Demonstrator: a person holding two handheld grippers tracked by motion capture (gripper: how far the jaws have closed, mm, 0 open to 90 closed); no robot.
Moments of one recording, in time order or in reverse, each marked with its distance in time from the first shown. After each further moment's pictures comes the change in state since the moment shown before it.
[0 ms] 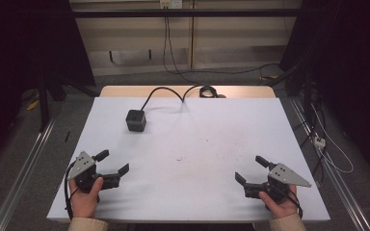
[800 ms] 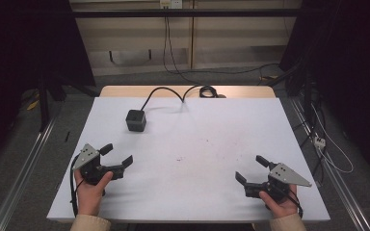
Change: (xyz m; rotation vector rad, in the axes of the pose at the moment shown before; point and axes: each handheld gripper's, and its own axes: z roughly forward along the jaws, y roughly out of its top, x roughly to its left) left arm 0.005 0.010 0.021 -0.018 0.015 -0.060; right arm -0.002 0.000 0.000 -0.004 -0.004 0.000
